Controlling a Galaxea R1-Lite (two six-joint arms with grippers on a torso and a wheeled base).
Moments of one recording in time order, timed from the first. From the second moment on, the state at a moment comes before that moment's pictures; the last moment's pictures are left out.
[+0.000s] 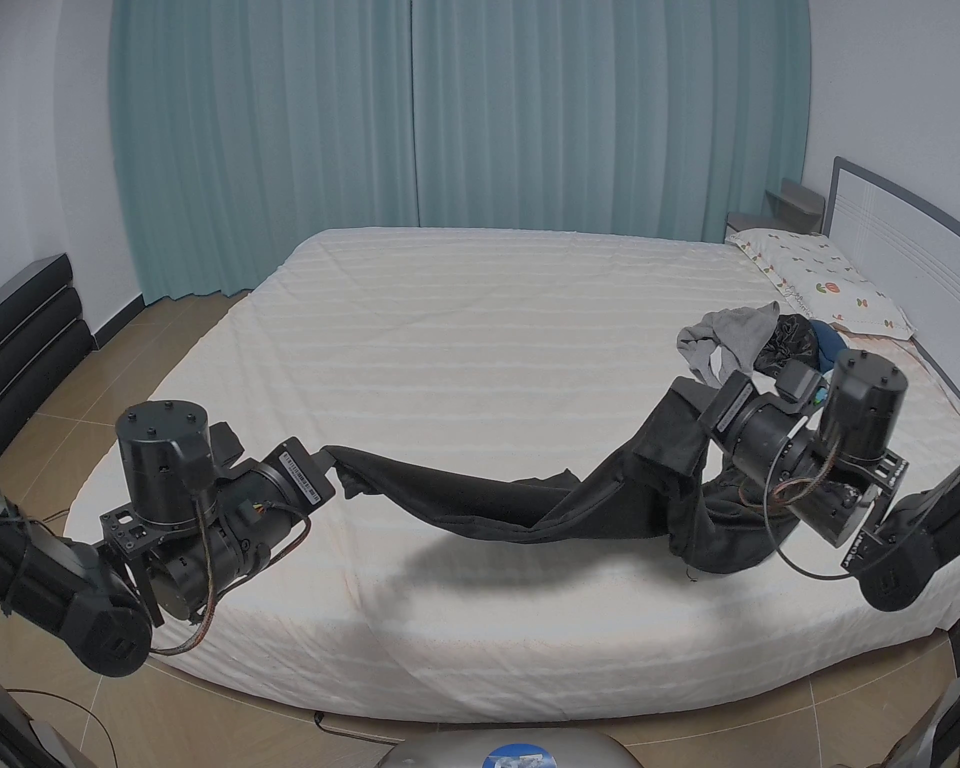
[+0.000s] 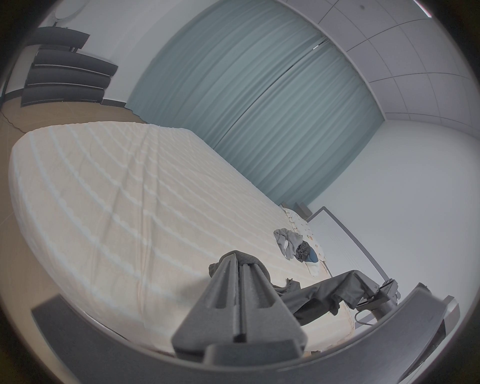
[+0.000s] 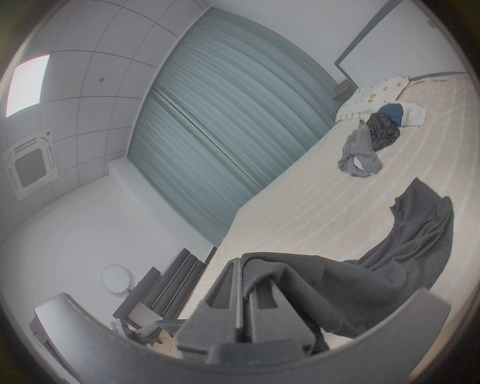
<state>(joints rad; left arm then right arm) -0.48 1.69 -0.48 -0.96 0.16 -0.79 0.48 1.76 -0.60 -1.14 -0.09 0.77</state>
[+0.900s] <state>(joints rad) -0.50 1.36 -0.86 -0.54 0.24 -0.63 0.36 1.28 -1.03 -0.61 -0.04 0.70</state>
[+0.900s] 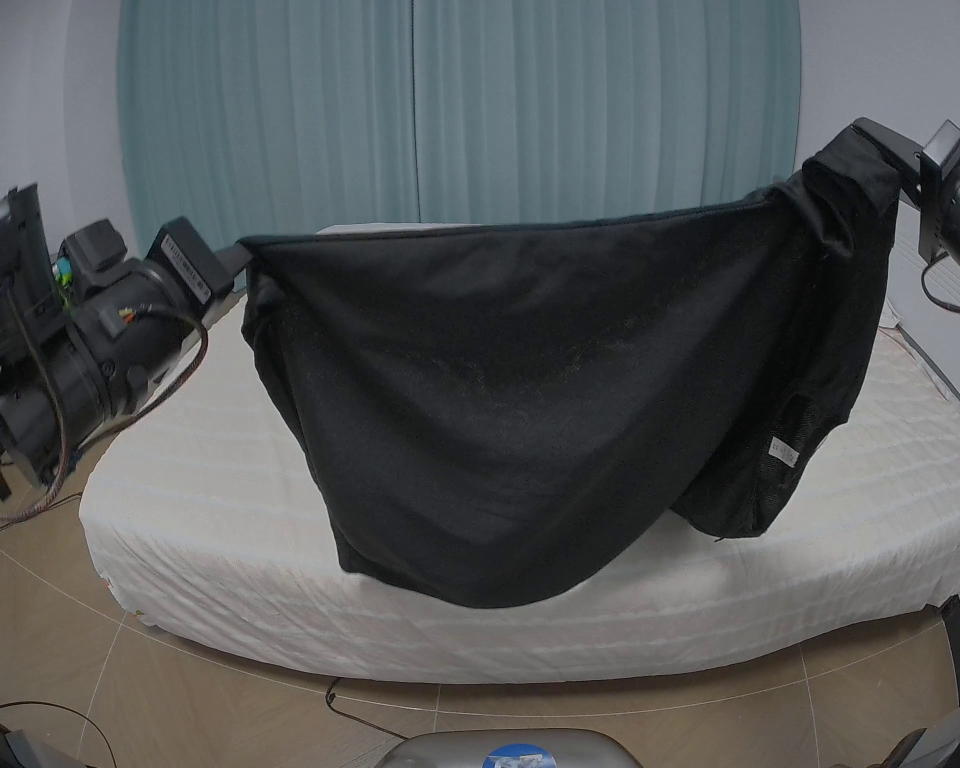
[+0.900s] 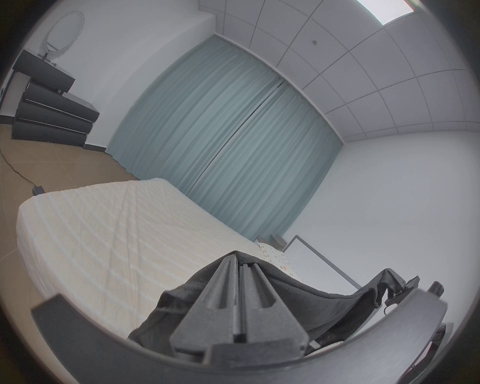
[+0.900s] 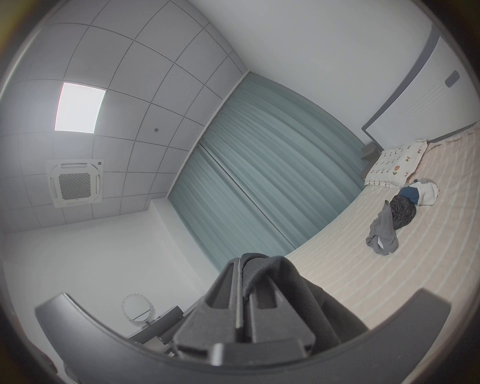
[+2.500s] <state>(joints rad) -0.32 2.61 -1.83 -0.48 0.23 -0.68 0.20 2.47 -1.71 -0.66 -0.10 0.65</state>
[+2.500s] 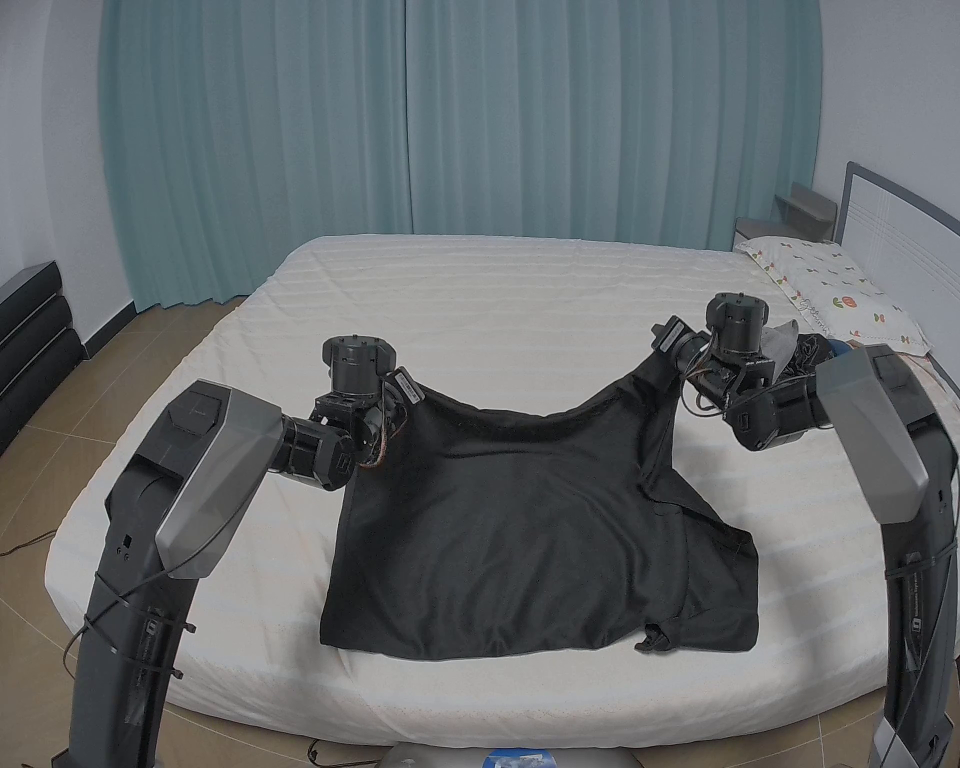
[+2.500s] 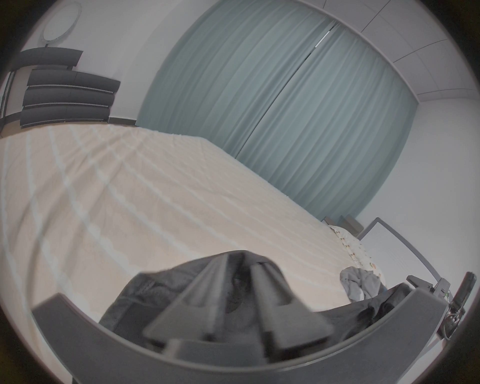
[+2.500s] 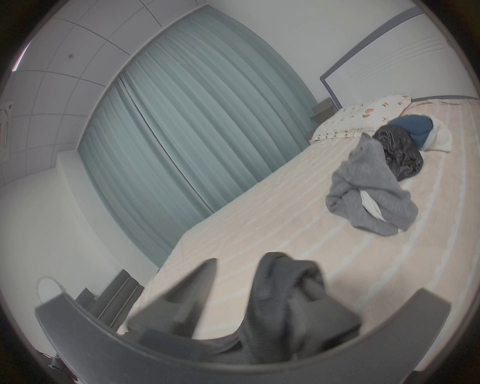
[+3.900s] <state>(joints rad) -0.19 2.38 -1.40 -0.24 0.01 -0.88 0.05 2.45 -1.40 -0.61 0.04 0.76</state>
